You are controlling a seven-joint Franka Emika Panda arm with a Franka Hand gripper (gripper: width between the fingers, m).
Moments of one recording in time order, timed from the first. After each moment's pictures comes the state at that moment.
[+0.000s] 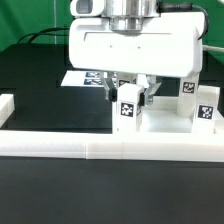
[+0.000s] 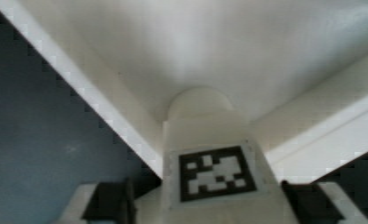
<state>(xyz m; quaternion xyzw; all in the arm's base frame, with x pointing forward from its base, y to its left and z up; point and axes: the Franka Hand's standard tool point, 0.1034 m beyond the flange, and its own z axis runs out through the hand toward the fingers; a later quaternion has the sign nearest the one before) 0.613 0.004 0.065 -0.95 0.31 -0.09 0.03</state>
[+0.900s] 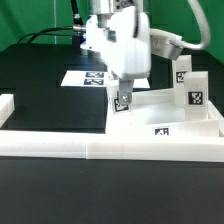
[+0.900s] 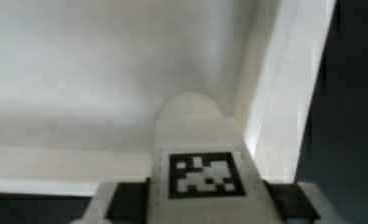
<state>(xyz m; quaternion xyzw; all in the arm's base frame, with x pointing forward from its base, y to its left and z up) 0.615 -0.005 0.072 -0.72 0.69 -0.04 0.08</state>
